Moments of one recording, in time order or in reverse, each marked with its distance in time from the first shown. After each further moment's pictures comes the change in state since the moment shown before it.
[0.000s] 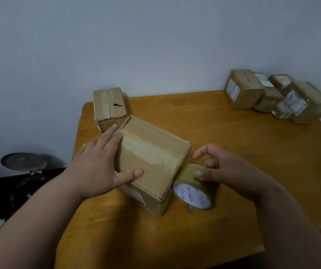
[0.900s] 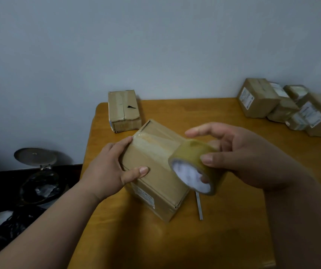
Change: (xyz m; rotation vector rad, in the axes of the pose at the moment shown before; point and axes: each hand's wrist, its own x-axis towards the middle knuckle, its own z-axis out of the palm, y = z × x) left_hand -0.006 -0.018 0.010 -0.474 0.128 -0.124; right_hand 0.006 -0.079 0.005 0.162 -0.149 -0.195
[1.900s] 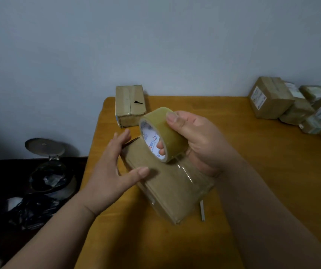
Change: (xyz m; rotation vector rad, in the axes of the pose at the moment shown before) left_hand -0.032 0.012 0.008 -0.352 0.079 0.057; right_hand 0.076 0.017 0.046 0.369 0.089 -0.090
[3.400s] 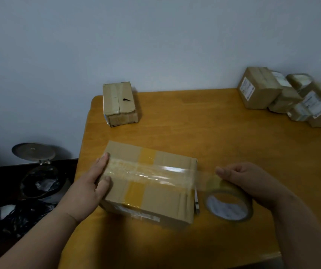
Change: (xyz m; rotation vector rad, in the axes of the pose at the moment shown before) left_hand -0.005 -0.080 -0.010 0.263 -0.084 -0.204; right_hand -0.093 0.050 -0.113 -0.608 0.234 0.430
